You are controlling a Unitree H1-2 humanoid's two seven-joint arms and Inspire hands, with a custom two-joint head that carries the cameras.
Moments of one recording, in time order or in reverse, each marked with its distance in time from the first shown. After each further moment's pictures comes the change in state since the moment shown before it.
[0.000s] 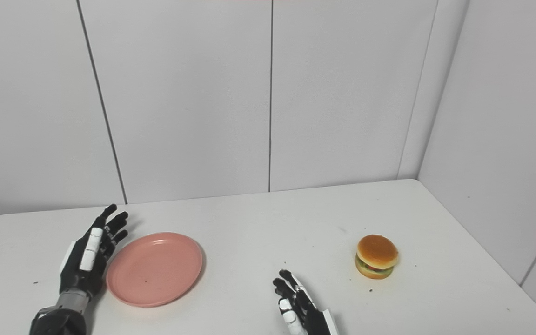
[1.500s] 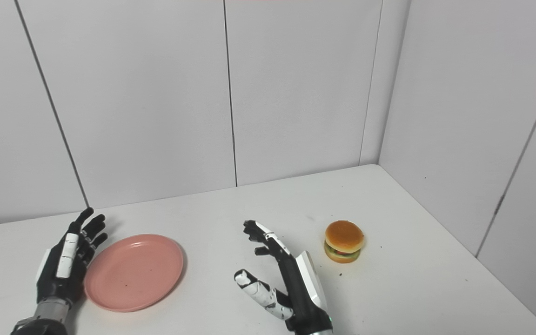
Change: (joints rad) left arm -0.010 -0.036 -0.010 0.005 -0.021 -0.001 -0.018; right arm -0.123 -0.072 -0.045 -0.264 -0.406 -0.009 -0.045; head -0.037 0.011
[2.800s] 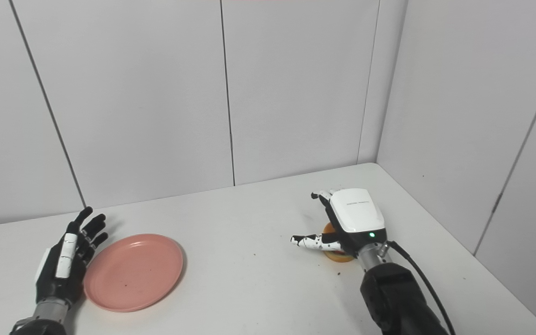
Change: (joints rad) left arm 0.009 0.002 -0.003 -0.022 0.000 0.000 -0.011; right arm -0.267 -0.403 -0.042 0.336 -0.672 0.242 0.103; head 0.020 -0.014
